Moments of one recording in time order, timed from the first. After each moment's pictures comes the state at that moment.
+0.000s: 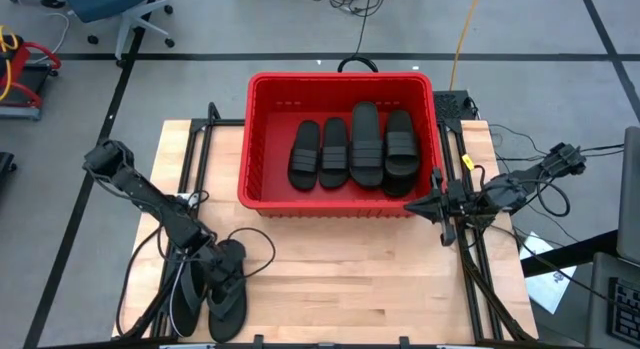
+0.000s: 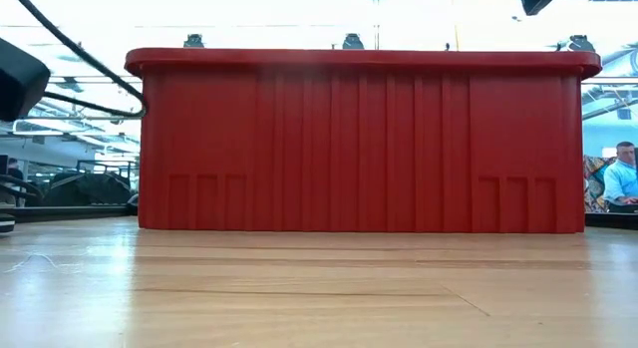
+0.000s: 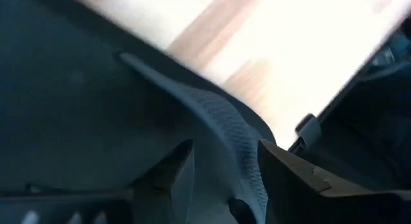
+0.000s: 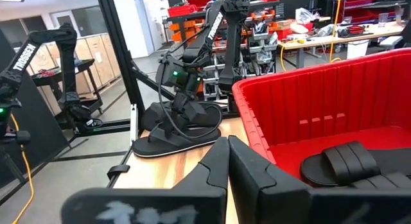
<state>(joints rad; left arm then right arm) -0.71 1.24 0.53 -0.27 0.21 -1.62 0.49 0.55 0.58 -0.11 0.45 0.21</state>
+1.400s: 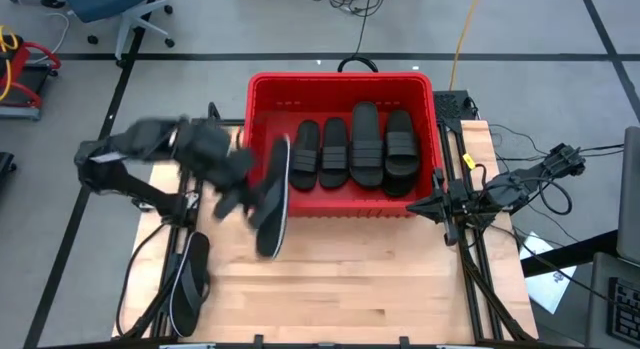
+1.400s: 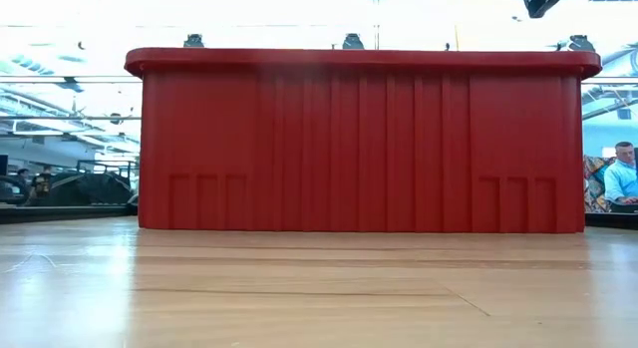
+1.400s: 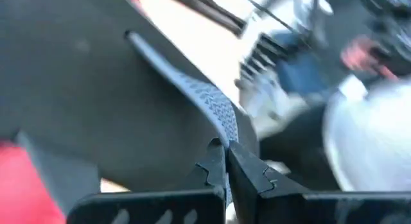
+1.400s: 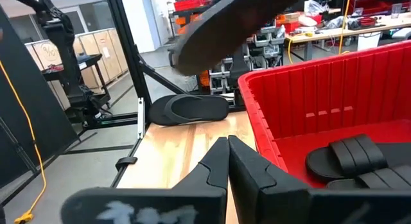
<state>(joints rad) -0.03 1.30 1.76 -1.14 0.34 -0.50 0.48 0.51 0.58 -0.16 0.41 0.23</state>
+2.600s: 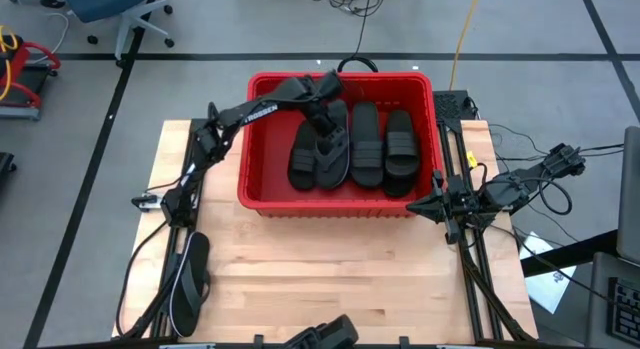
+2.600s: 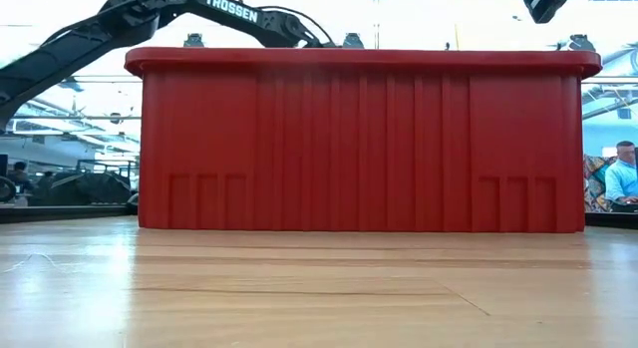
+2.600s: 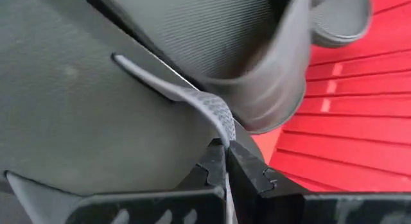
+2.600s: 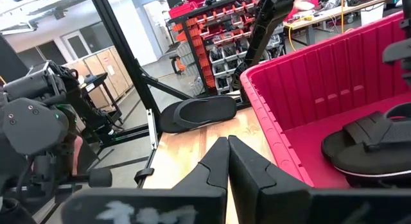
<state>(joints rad) 0.55 2.29 2.24 -1.08 0.54 -0.17 0.48 0.51 0.58 -0.16 0.41 0.39</state>
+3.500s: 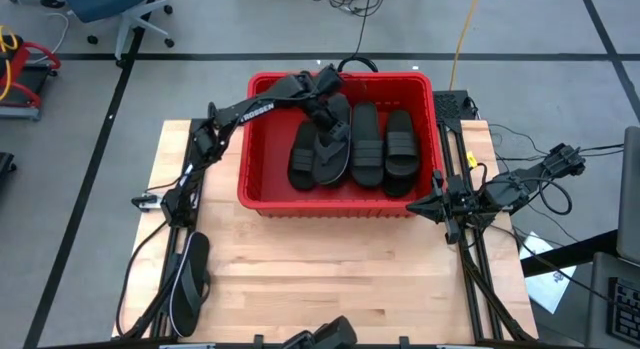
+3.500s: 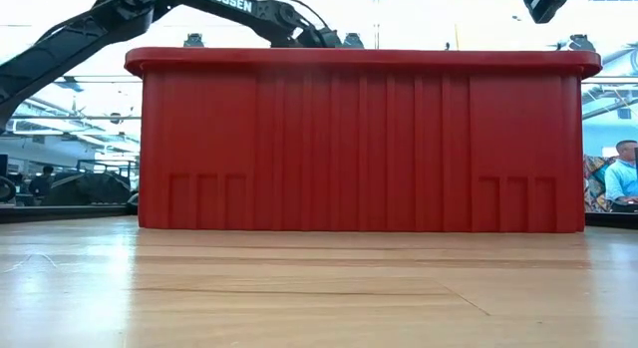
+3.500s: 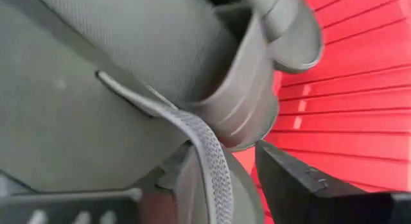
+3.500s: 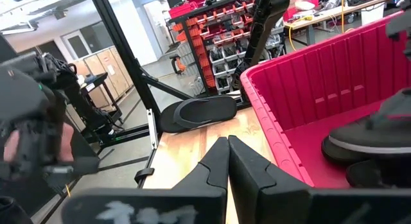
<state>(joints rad) 0.55 2.25 2.25 -1.02 0.57 -0.21 0.48 0.51 0.58 -0.16 0.41 0.39</state>
